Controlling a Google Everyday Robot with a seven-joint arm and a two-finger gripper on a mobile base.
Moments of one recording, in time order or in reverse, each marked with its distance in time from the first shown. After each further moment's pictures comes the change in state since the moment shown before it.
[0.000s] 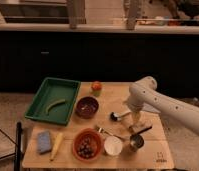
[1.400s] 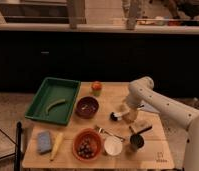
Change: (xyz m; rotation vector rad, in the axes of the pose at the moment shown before) arm 0.020 -0.028 0.051 -0.007 -0.018 0.013
